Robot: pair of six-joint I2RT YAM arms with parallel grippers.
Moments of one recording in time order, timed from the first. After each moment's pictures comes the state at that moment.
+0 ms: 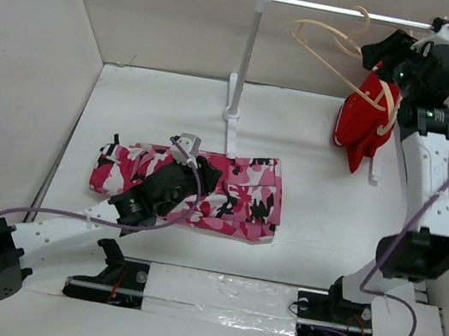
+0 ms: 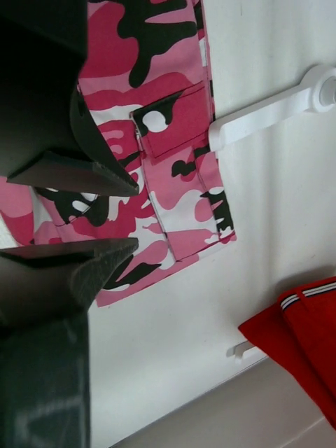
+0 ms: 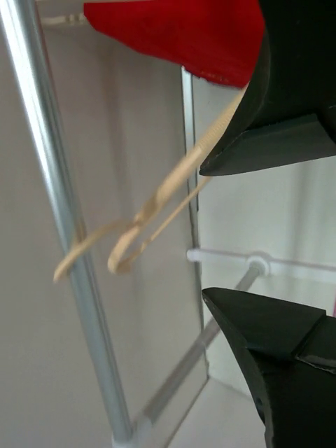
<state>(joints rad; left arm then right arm) -0.89 0.92 0.56 0.15 -0.38 -0.54 0.01 1.54 1.82 -0.25 -0.21 0.41</state>
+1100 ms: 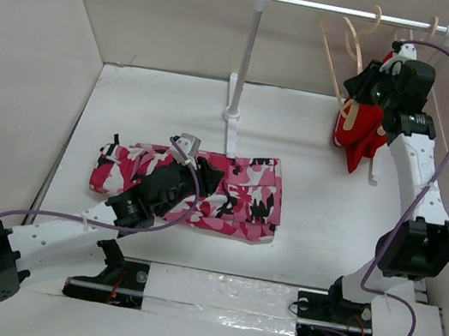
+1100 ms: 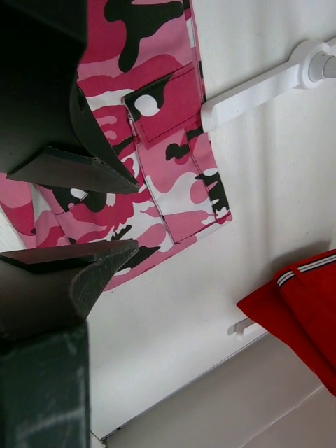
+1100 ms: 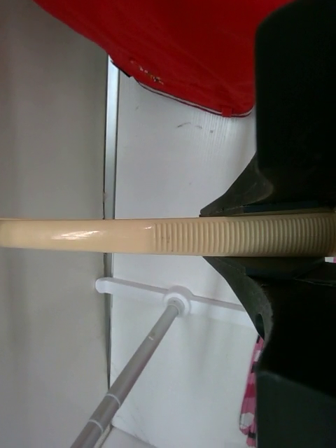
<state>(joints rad) -0.89 0.87 0.53 0.18 -0.31 -0.52 -0.01 1.64 1.71 -0.33 -0.34 0.22</state>
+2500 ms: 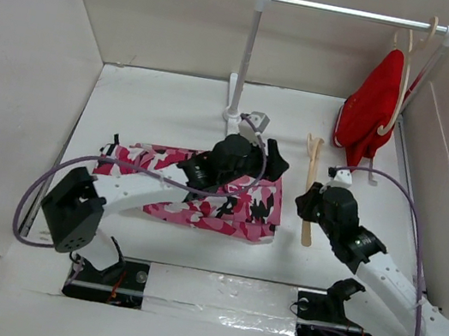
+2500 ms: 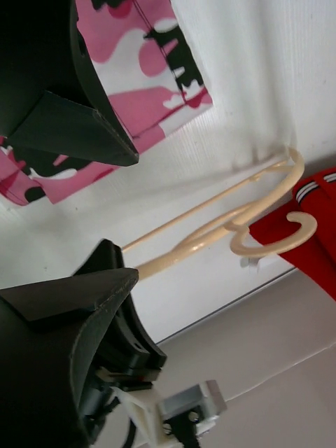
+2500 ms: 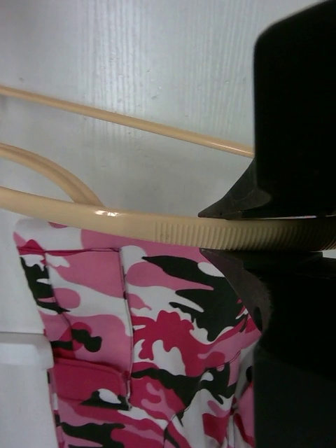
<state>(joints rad) -0.92 1.43 1.01 0.19 -0.13 -0.63 0.54 0.82 0.53 -0.22 0.22 0.50</state>
